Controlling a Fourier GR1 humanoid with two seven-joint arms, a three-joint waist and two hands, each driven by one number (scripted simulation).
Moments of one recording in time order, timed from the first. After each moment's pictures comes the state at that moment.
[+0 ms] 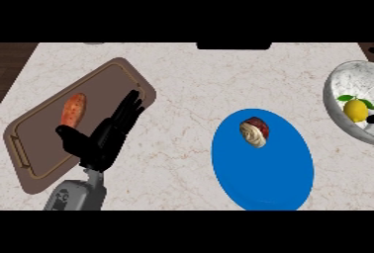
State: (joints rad) left arm -0.16 0.11 -0.17 -1.53 0.24 -0.03 0.14; right arm -0.61 -0.89 0.17 -0.76 -0.21 0.49 -0.91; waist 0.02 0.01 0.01
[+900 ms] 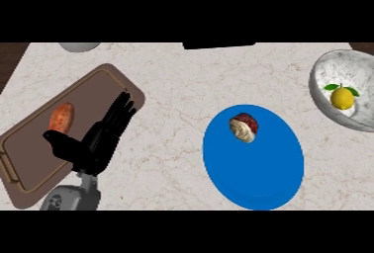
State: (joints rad) left arm -0.12 0.11 -0.13 -1.55 0.25 -0.01 0.13; right arm -0.42 -1.08 0.13 -0.89 -0.51 0.59 -0.79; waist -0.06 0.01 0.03
